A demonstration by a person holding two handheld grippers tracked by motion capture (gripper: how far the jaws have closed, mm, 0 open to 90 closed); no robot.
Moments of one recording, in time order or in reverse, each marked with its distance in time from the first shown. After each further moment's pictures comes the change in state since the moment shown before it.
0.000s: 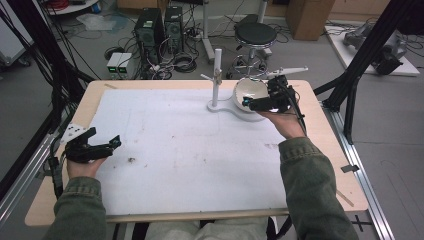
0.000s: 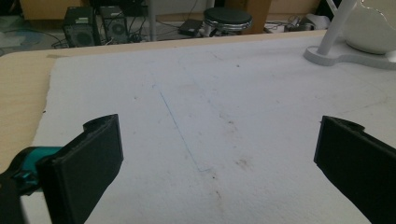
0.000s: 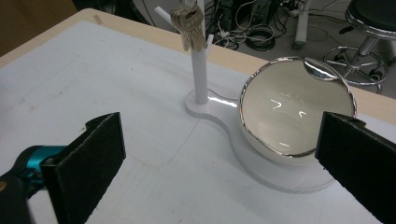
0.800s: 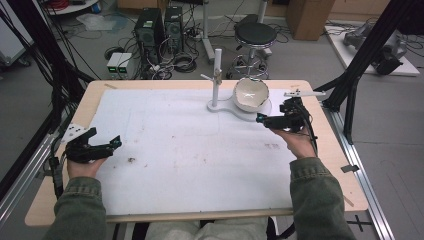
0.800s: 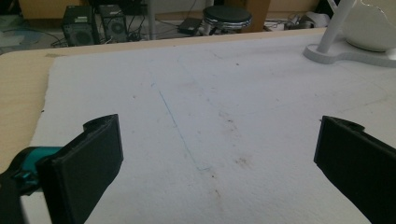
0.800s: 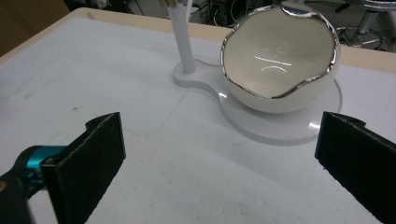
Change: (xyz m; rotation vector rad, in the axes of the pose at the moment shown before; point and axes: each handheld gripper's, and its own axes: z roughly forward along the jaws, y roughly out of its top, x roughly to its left) left arm -0.001 0.000 0.001 0.006 -0.001 0.005; right arm -0.025 -0.061 -0.014 -0.023 0.007 0.092
